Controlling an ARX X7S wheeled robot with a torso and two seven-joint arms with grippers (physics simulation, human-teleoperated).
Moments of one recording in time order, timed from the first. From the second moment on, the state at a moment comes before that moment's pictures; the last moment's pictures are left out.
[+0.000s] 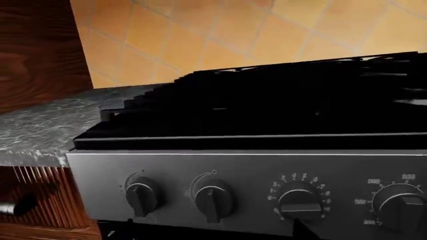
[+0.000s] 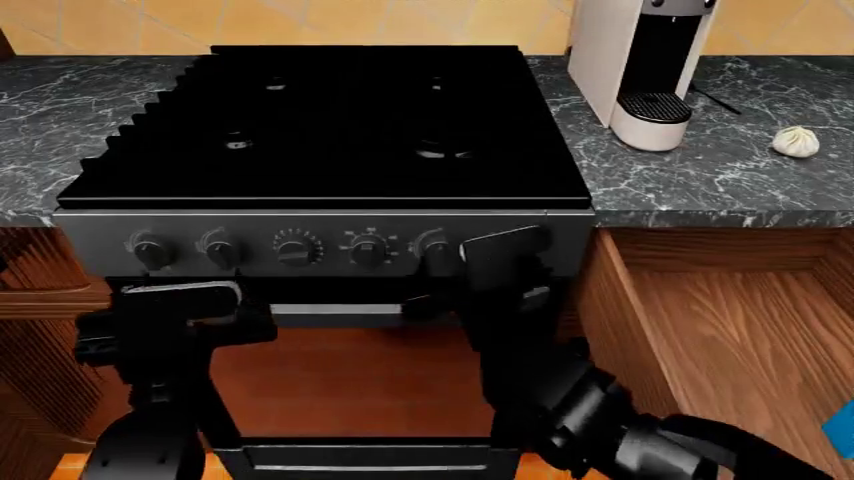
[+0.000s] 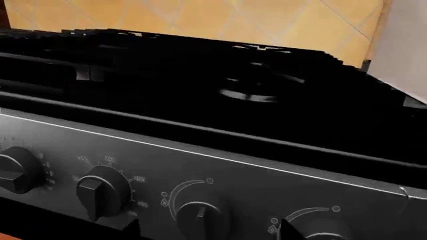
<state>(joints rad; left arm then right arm) -0.27 -0.17 -0.08 0.19 -0.03 -0.46 -0.11 1.01 0.25 -1.43 0.62 1.07 -0.21 0.52</state>
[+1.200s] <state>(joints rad) -0.98 -0.44 -0.16 0.74 -0.21 -1.50 0.00 1.73 0.74 -1.40 -0.25 1.46 0.39 1.06</state>
